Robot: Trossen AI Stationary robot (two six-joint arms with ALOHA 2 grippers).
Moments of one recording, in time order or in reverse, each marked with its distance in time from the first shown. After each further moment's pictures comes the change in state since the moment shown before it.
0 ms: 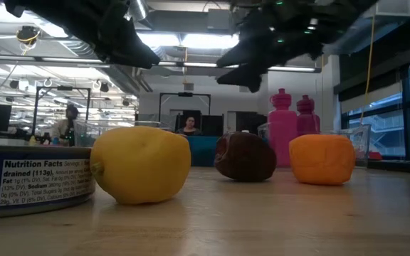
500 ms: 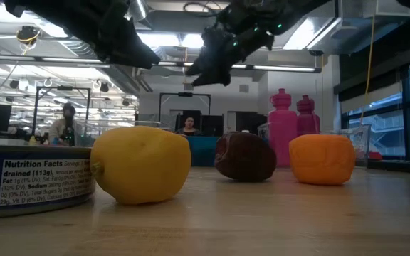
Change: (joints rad) left arm 0.000 0.000 0.000 0.000 0.000 -0.011; right arm -0.118 0.347 0.625 -0.463 0.044 -0.197
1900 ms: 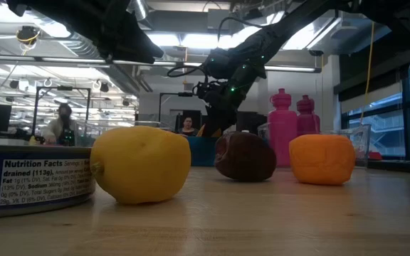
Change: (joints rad) left arm 0.000 0.000 0.000 0.059 0.001 0.019; right arm -0.011 0.220 0.039 -0.257 0.118 -0.153
